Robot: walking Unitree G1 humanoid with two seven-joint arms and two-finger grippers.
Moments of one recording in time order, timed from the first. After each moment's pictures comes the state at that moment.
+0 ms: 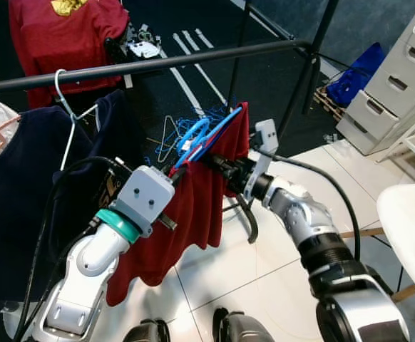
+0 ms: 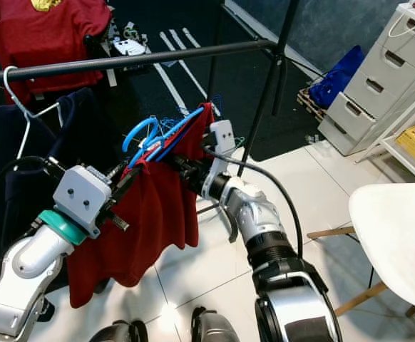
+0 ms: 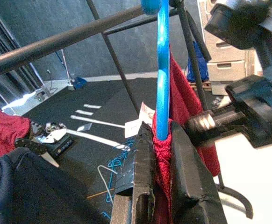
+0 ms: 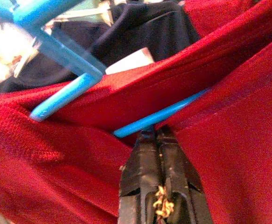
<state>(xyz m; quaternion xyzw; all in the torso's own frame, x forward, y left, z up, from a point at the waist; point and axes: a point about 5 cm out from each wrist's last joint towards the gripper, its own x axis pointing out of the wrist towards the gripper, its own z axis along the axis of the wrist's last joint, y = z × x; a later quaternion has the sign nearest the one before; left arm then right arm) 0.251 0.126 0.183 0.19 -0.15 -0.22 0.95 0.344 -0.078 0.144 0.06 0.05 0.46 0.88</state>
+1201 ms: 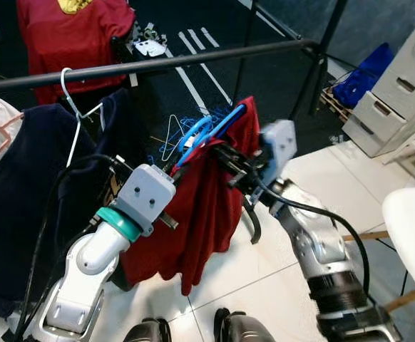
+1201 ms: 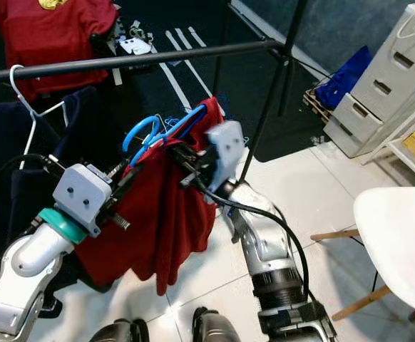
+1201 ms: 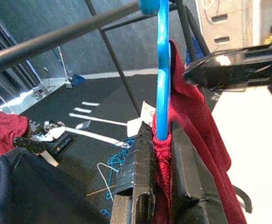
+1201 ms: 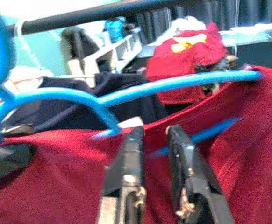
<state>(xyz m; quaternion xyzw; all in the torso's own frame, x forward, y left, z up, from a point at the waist) 0.251 0.126 0.184 0.20 -0.15 -0.23 0.94 0.310 -0.111 0.166 0.14 -0.09 0.32 0.93</state>
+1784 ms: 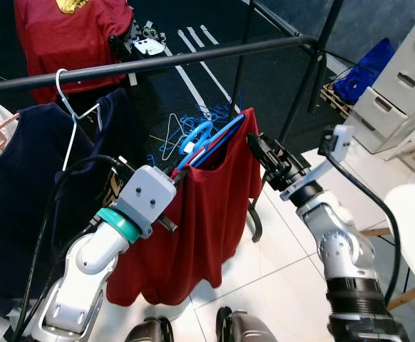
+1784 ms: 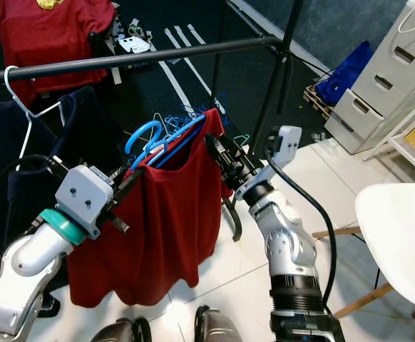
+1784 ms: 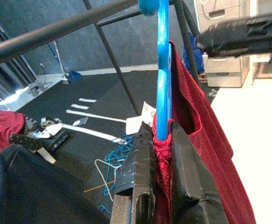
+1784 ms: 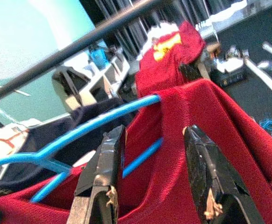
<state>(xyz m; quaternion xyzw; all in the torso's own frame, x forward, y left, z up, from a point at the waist) 0.251 0.125 0.184 0.19 -0.14 -0.23 0.94 0.335 -0.149 0.170 0.25 -0.05 0.28 0.93</state>
